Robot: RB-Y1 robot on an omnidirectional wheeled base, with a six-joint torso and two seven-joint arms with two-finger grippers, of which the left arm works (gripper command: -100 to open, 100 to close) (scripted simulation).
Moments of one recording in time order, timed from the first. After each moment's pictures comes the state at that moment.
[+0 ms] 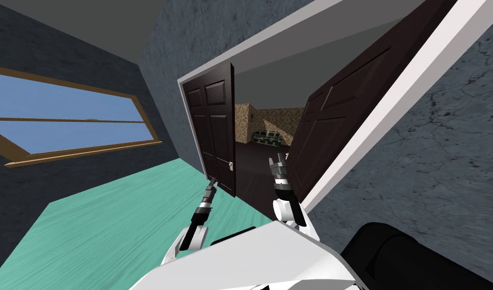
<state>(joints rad) 0.05 0.09 -0.18 -1.17 -0.05 -0.77 0.06</state>
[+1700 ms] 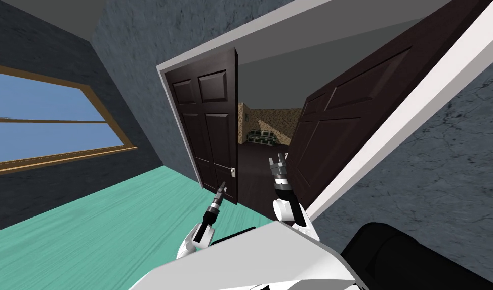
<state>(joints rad) -0.15 0.04 -0.27 -0.72 -0.10 -0.83 0.12</state>
